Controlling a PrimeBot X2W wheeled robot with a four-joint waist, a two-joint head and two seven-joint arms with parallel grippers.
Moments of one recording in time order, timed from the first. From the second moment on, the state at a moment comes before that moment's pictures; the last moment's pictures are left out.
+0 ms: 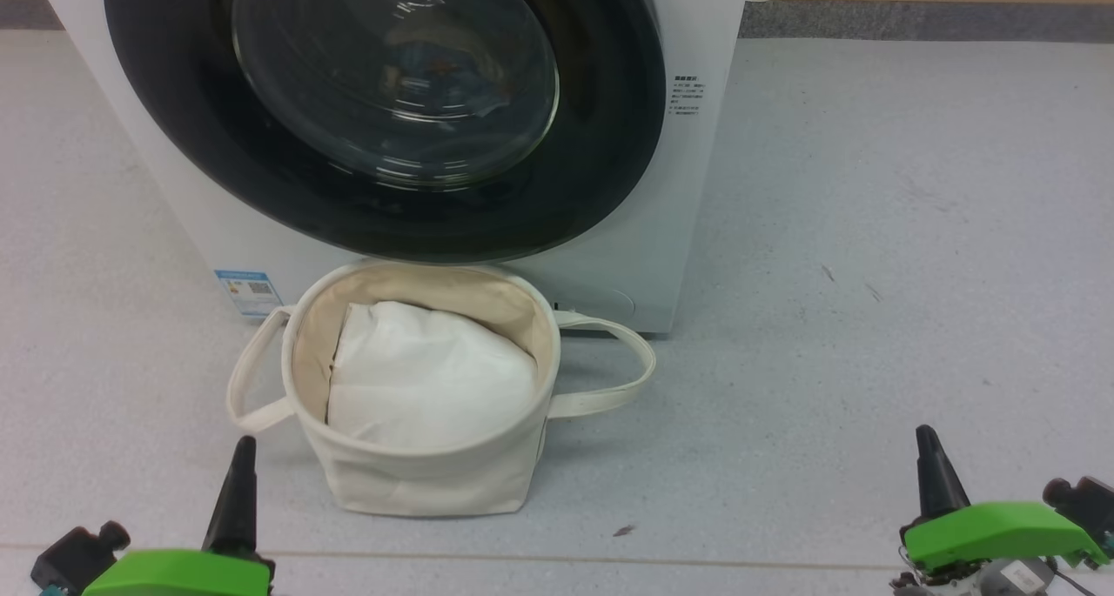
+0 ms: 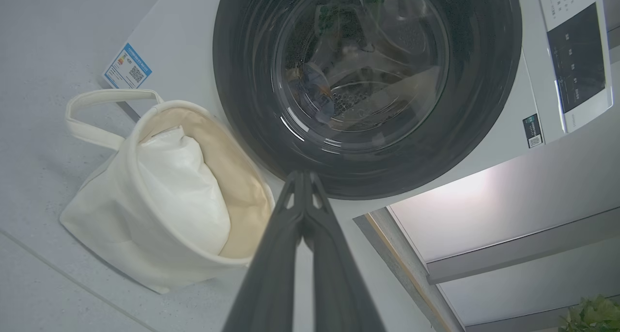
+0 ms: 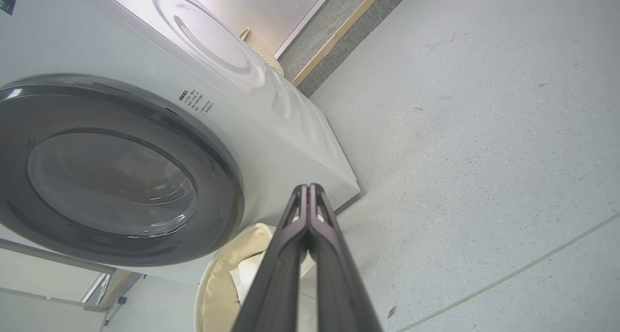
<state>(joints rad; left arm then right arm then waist) -0.09 0.16 -0.02 0.36 -1.10 -0.11 -0.08 -0.04 -0.09 -0.01 0.31 0.90 0.13 -0.08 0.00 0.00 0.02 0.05</state>
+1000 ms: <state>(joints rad) -0.08 0.11 0.02 0.31 -1.33 -0.11 0.00 -0.06 -0.07 -0.07 0.30 1.22 0.13 0.00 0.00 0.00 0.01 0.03</state>
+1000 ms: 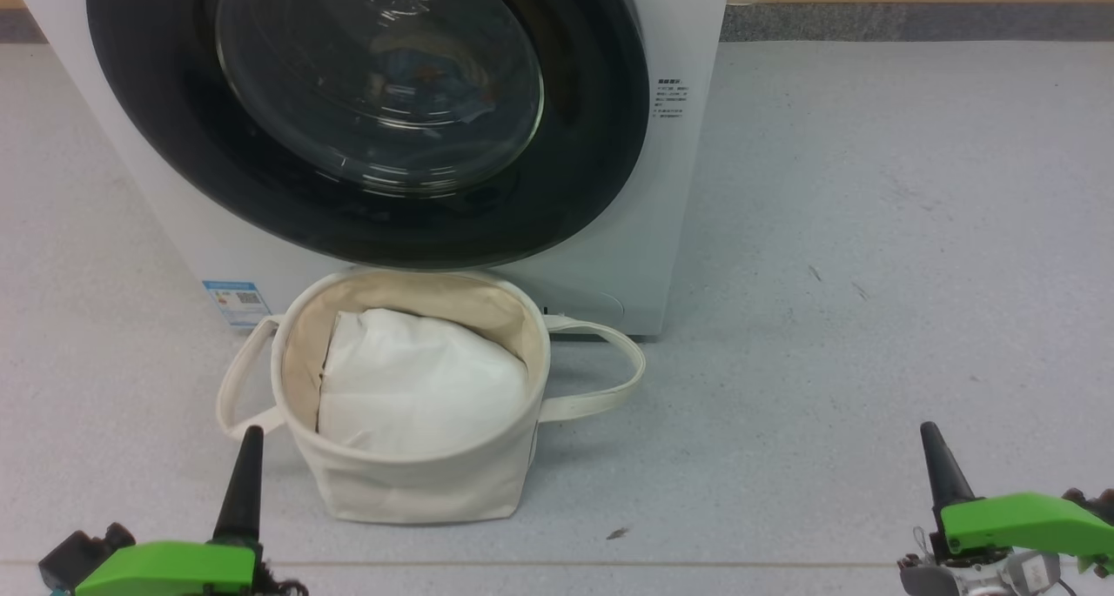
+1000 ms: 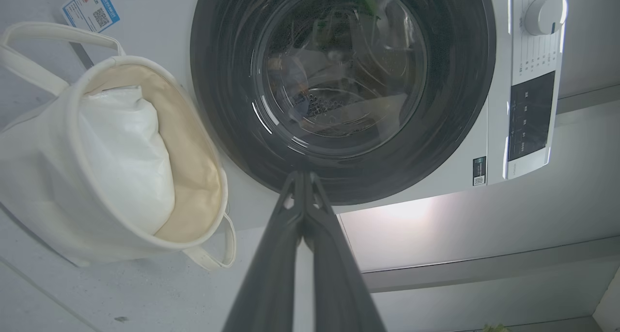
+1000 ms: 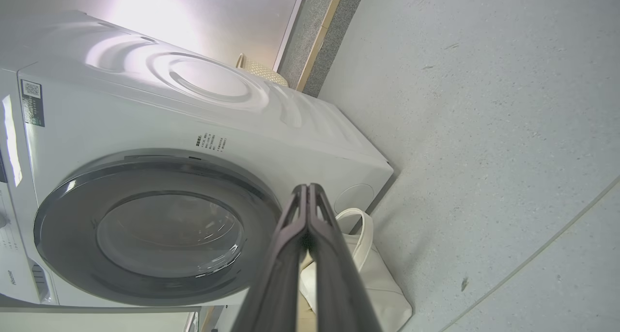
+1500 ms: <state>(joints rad) -0.08 0.09 0.05 0.29 -1.43 -0.10 0.04 -0.06 -0.07 -0.09 0.30 1.36 0.13 0.04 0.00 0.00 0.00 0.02</state>
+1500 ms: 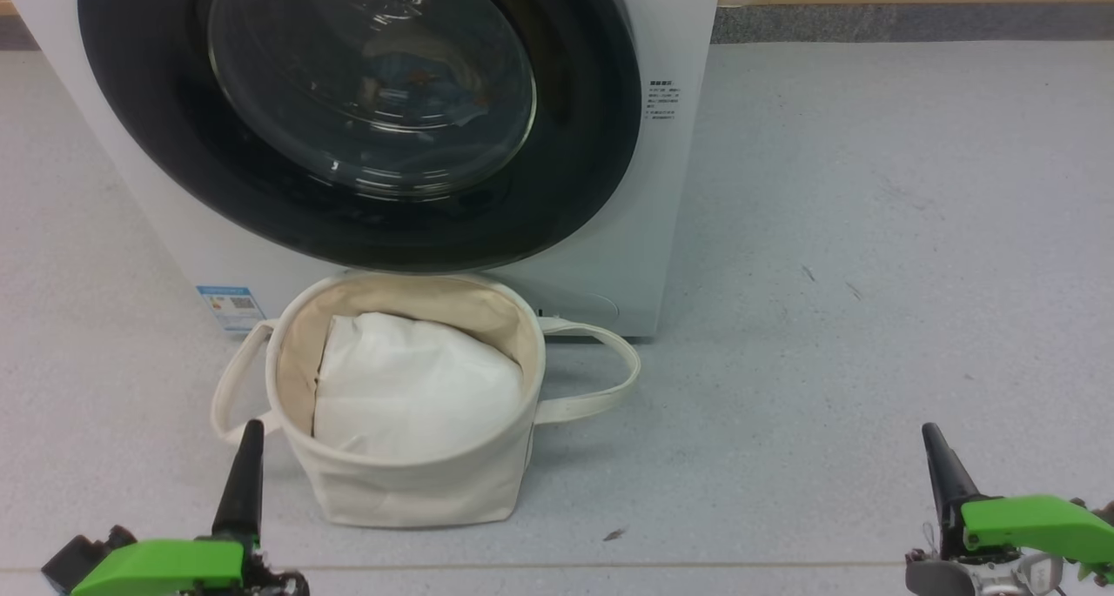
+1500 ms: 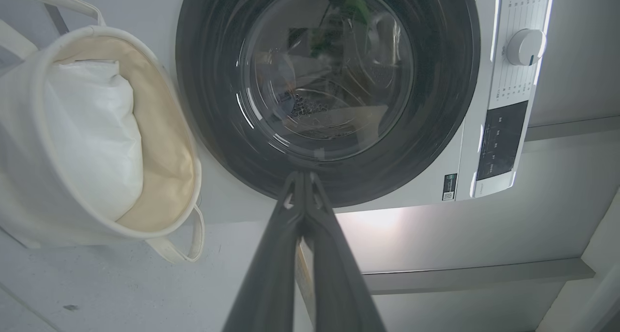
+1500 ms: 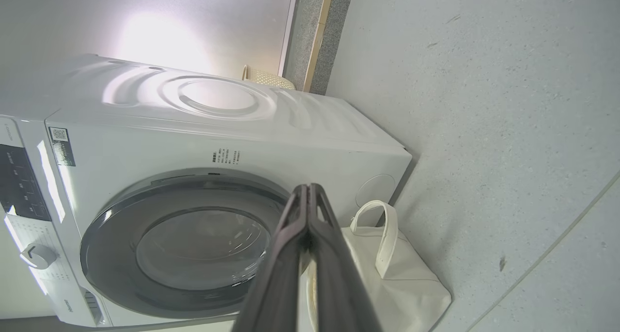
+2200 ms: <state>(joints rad) -0.08 0.05 0.08 0.26 -1.59 -0.10 0.10 -0.06 -0.05 -0.13 0.29 1.59 0.13 0.10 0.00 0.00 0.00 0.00</state>
